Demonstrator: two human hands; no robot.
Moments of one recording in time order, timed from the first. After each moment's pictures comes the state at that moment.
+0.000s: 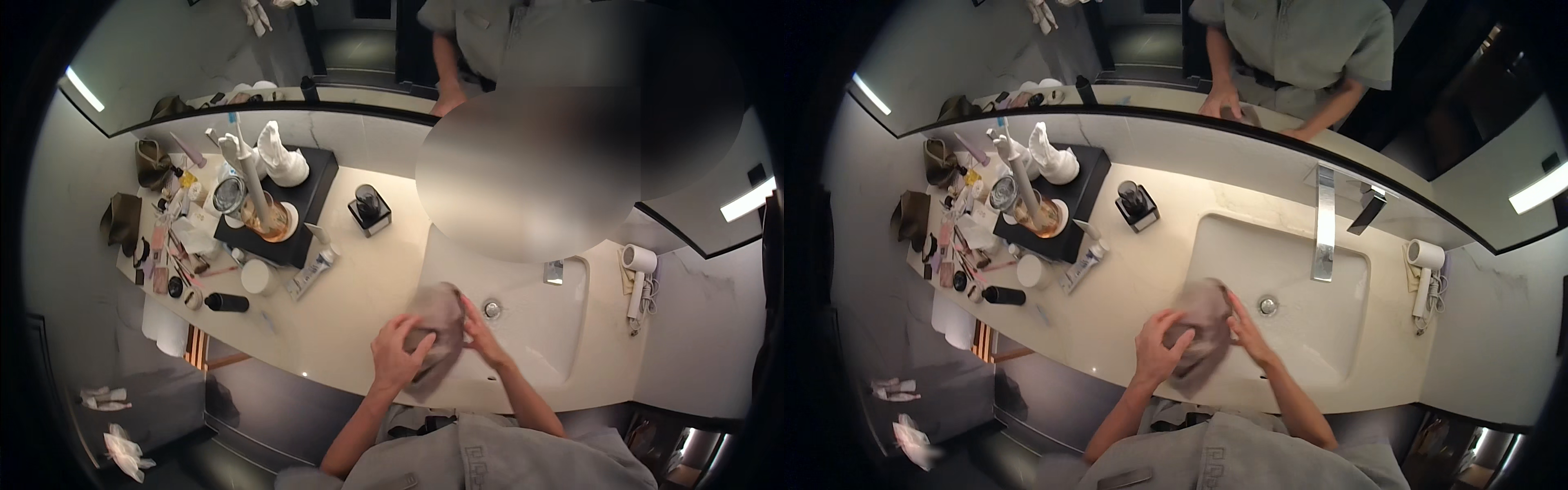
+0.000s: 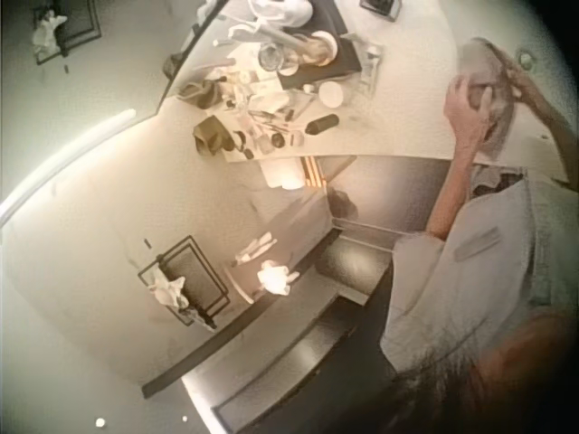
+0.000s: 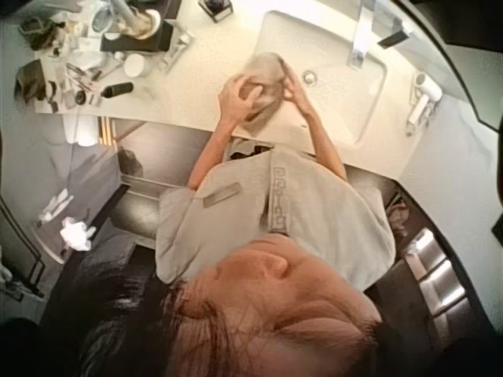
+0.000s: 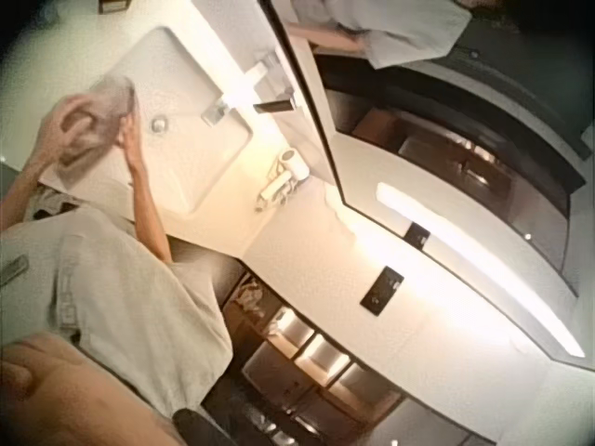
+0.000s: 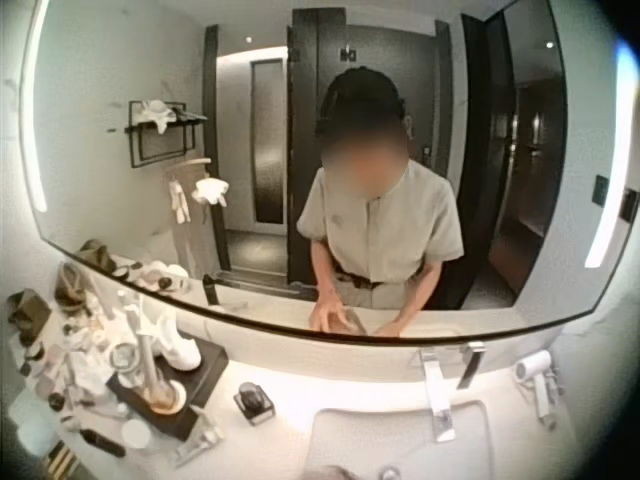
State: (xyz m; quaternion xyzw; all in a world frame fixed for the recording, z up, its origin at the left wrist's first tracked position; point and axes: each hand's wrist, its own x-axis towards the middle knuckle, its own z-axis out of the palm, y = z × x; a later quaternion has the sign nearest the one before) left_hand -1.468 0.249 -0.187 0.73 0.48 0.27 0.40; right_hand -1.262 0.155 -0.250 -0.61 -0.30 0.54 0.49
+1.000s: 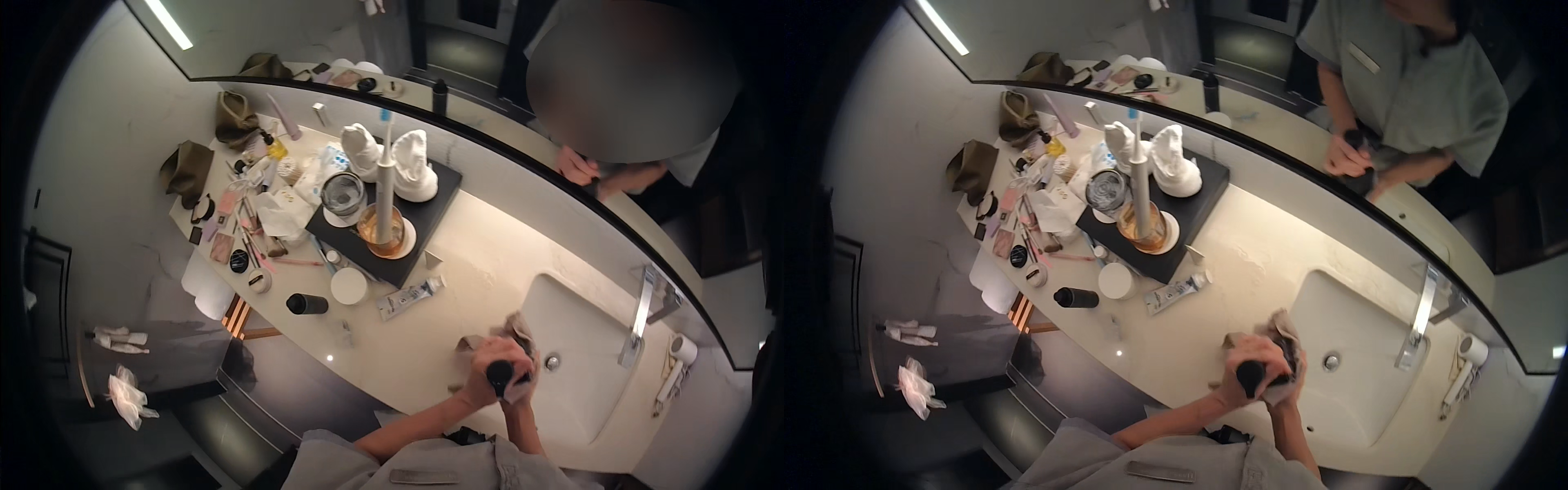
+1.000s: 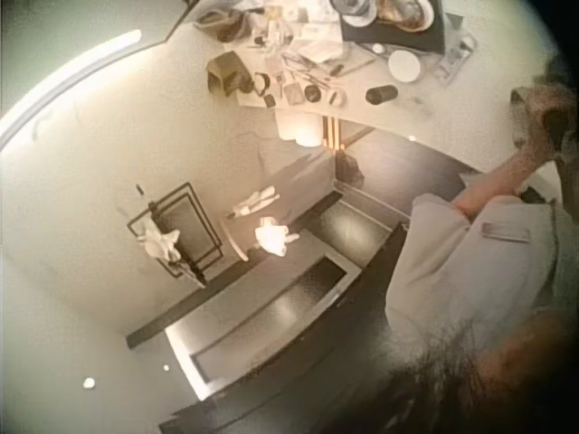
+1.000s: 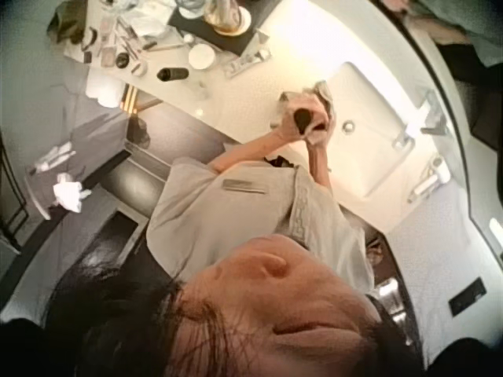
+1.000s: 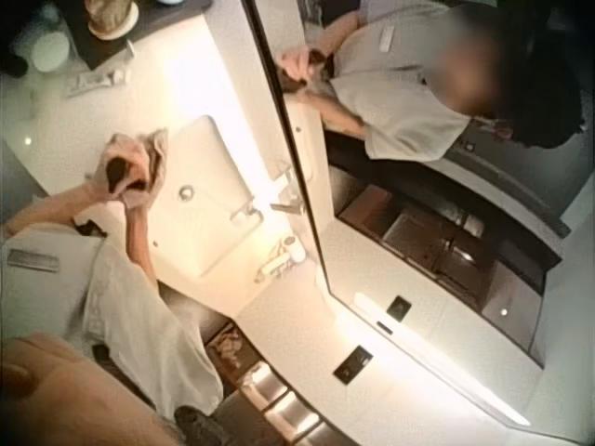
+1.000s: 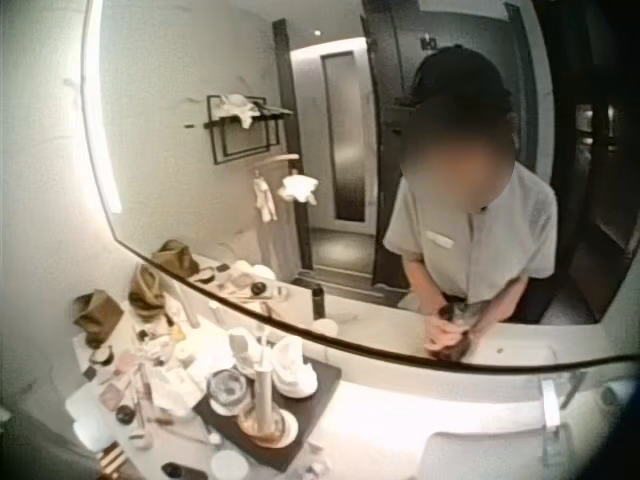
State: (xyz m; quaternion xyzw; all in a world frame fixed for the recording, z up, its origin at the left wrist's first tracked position) left_hand -1.457 0.335 -0.133 0.66 0.25 0.50 0.50; right_hand -1.361 0.247 -0.215 -0.34 -0.03 0.59 0.73
